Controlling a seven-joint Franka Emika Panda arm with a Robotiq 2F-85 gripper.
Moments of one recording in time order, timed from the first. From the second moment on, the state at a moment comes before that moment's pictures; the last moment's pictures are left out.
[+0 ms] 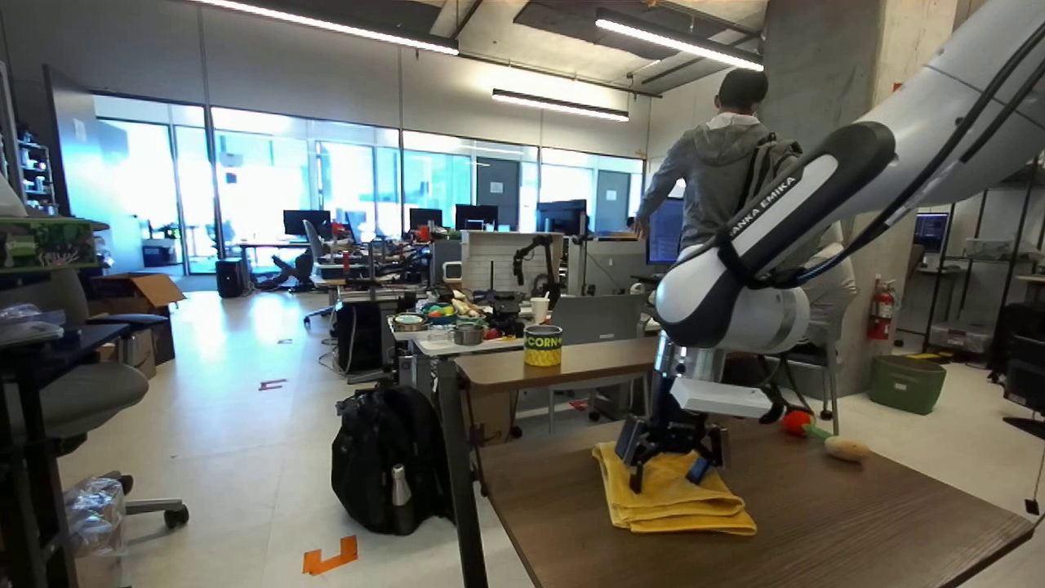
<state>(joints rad) 0.09 1.11 0.08 -1.35 0.15 2.41 0.19</state>
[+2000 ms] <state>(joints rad) 0.26 1.20 0.05 -1.18 0.07 2.51 0.33</state>
